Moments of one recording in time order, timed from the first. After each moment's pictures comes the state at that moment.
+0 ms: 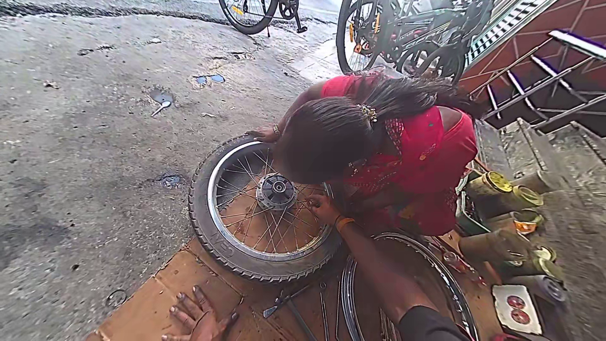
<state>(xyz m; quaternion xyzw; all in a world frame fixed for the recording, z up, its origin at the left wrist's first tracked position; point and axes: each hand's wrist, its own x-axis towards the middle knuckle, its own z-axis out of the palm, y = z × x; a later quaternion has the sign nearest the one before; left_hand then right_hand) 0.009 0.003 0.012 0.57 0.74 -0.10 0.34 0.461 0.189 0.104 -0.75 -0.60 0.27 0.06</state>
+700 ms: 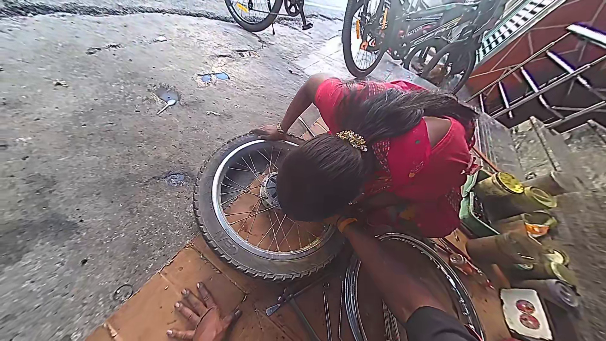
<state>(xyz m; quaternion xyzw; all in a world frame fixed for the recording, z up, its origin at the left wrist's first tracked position) 0.011 0.003 0.009 0.56 0.74 -0.10 0.35 0.435 0.171 0.126 -0.81 -0.53 0.25 -0.04</state>
